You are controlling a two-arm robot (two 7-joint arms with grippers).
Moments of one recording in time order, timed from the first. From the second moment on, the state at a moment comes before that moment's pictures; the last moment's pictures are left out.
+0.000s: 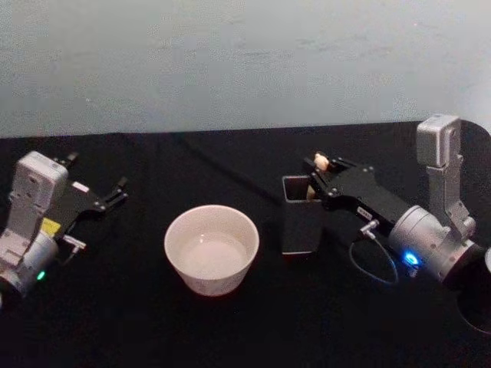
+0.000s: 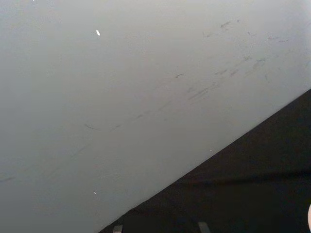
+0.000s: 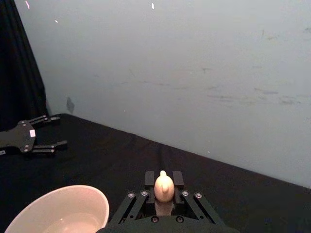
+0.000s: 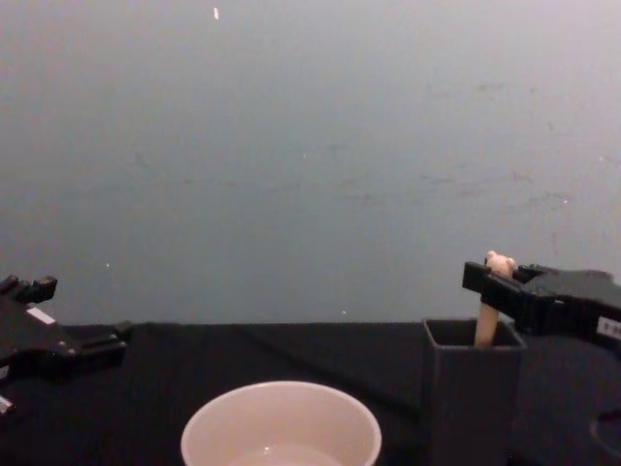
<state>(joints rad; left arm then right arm) -0.20 0.60 0.45 -1.41 -0.25 -0.12 0.03 0.17 0.39 -0.33 -1.52 0.46 0.01 0.38</state>
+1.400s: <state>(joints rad) -0.20 0.60 0.45 -1.41 -0.25 -0.12 0.03 0.17 0.39 -0.32 -1.52 0.45 0.02 0.37</state>
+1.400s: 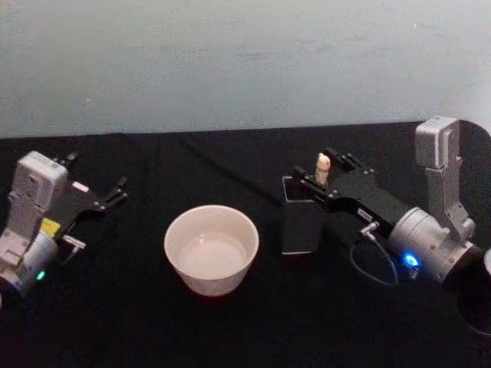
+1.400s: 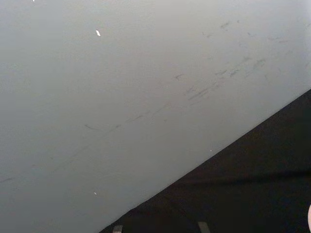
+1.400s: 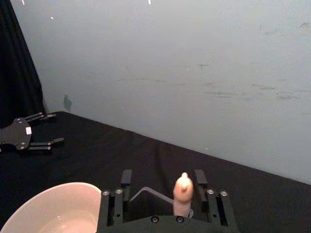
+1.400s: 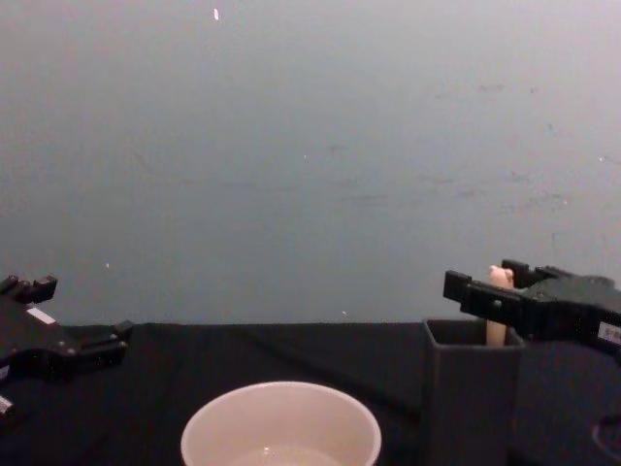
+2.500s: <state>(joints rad) -0.20 0.60 0.45 -1.41 -0.25 -0.12 0.03 0.18 0.34 -0.21 -1.42 0.24 -0.09 0.18</state>
